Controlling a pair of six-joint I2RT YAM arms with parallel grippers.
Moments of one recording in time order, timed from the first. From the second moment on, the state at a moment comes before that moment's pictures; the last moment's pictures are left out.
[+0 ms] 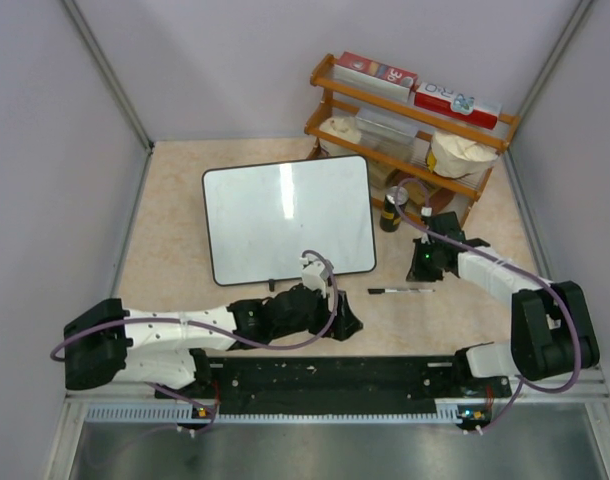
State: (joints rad) left arm -1.24 1.22 0.59 0.11 -0.14 -0.89; right arm 0.22 1.36 0.69 -0.41 -0.15 0.37
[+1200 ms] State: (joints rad) left arm -1.22 1.61 0.75 0.22 -0.03 -0.91; right arm 0.42 1.25 0.59 -0.48 -0.18 0.46
